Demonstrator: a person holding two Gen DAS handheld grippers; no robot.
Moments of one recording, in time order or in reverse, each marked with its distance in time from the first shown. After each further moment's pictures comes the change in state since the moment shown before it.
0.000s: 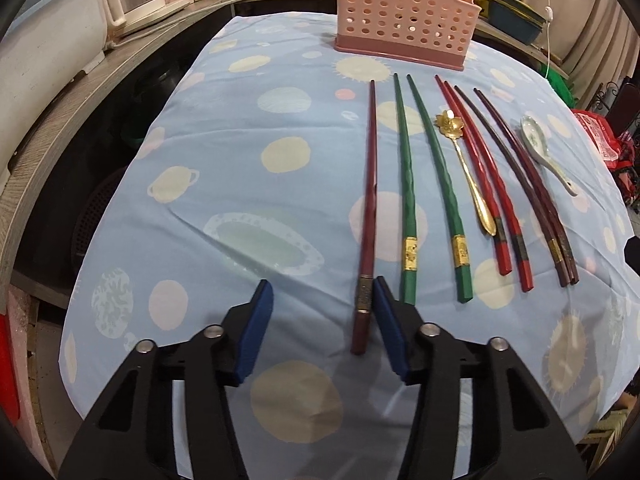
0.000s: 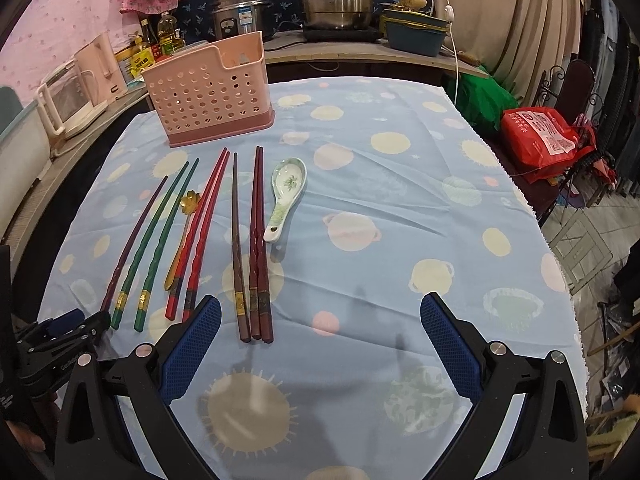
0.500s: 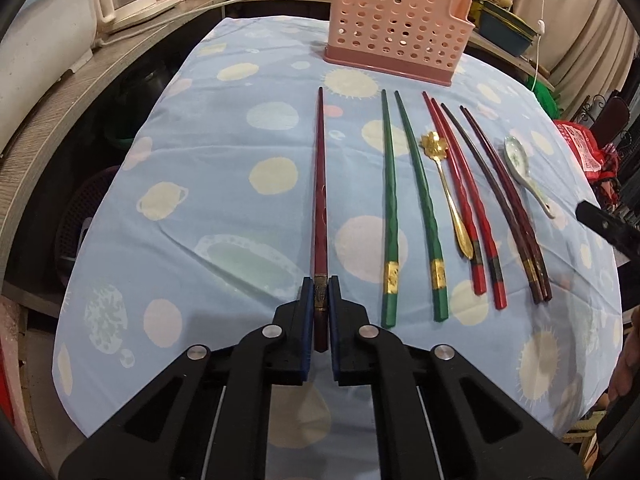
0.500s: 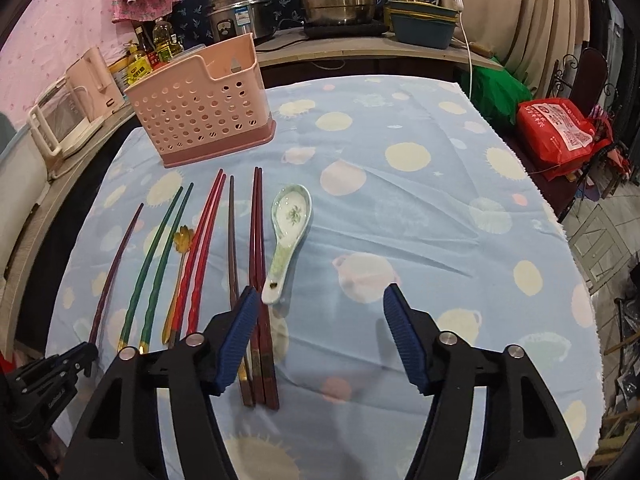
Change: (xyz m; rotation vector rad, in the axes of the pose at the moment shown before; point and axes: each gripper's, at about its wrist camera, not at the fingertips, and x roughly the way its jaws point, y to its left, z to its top) left arm -0.005 0.006 0.017 -0.026 0.007 -0.076; right arm 0.043 -0.006 0.044 0.049 0.025 0.074
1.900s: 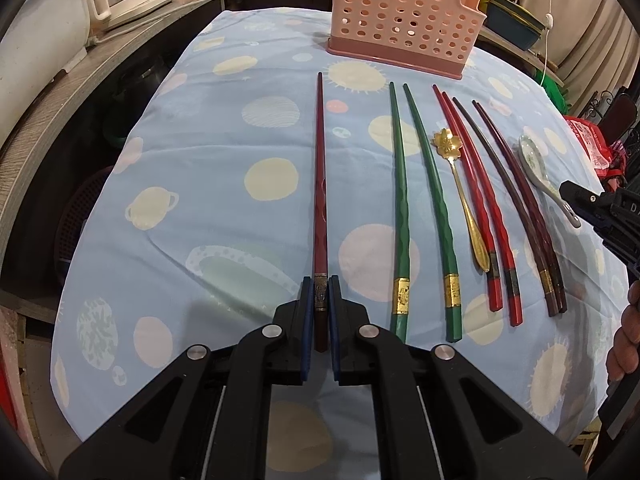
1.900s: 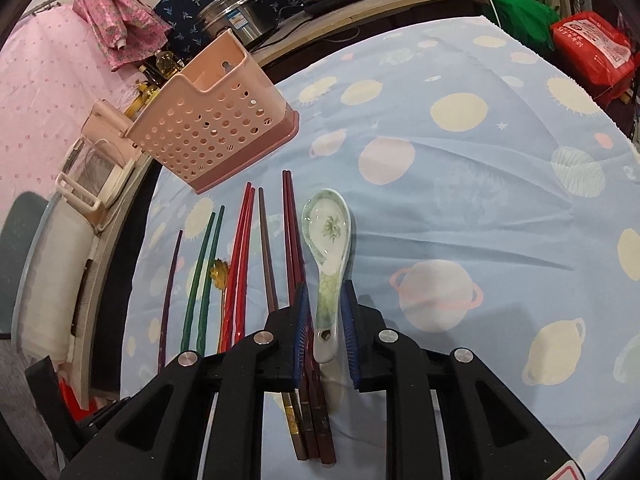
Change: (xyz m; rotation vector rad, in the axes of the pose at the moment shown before) left arm 0.017 -0.002 0.008 0.007 0.023 0.020; right arm 0.048 -0.019 0.013 0.212 0.075 0.289
